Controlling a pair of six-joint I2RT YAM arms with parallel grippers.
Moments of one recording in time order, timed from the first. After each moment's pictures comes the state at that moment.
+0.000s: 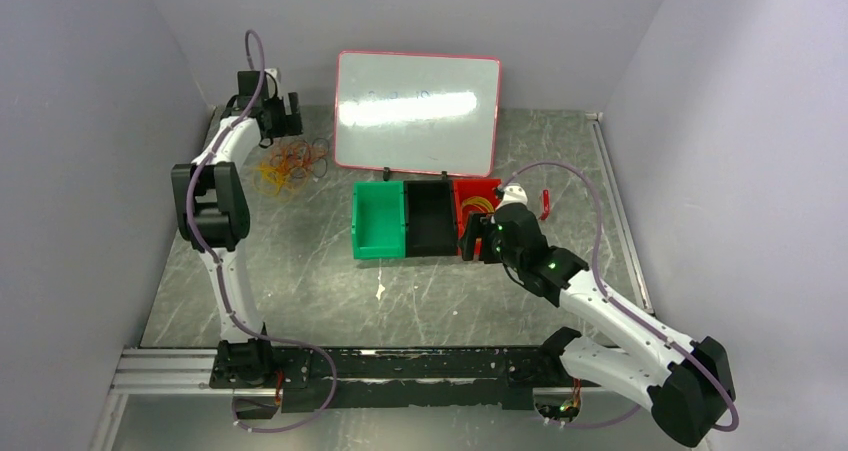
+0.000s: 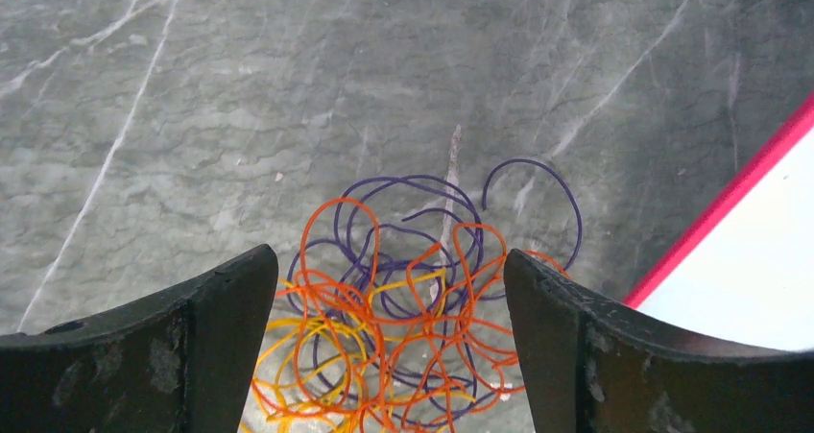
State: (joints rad) left arm 0.03 2.14 1.78 -0.35 0.00 -0.08; right arm 0.65 0.94 0.63 -0.32 0.18 0.48
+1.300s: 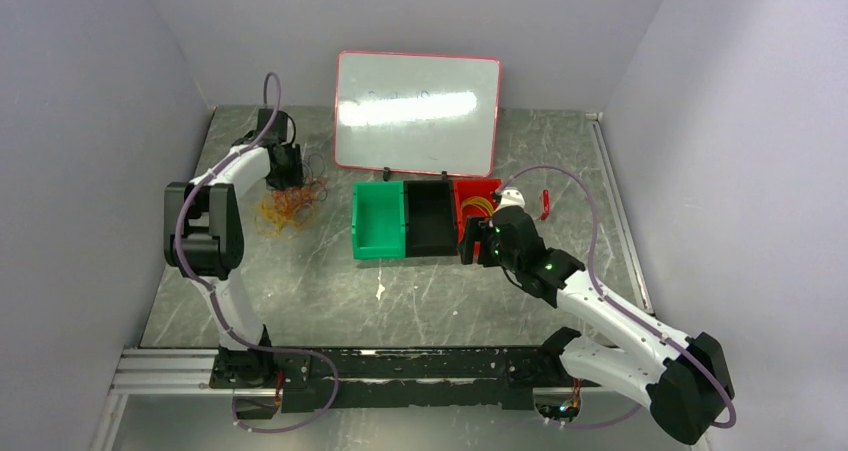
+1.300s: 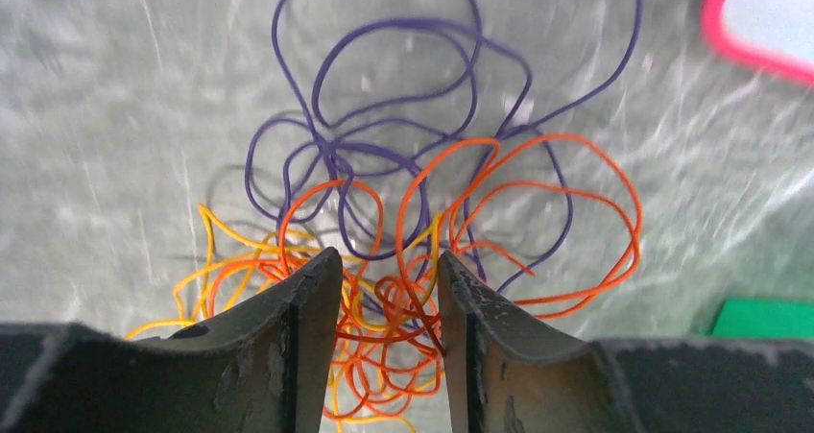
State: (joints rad) left arm -0.05 1.92 1.40 -0.51 -0.10 -0.18; right arm 0.65 0.96 0.59 -0.30 0.17 0.47
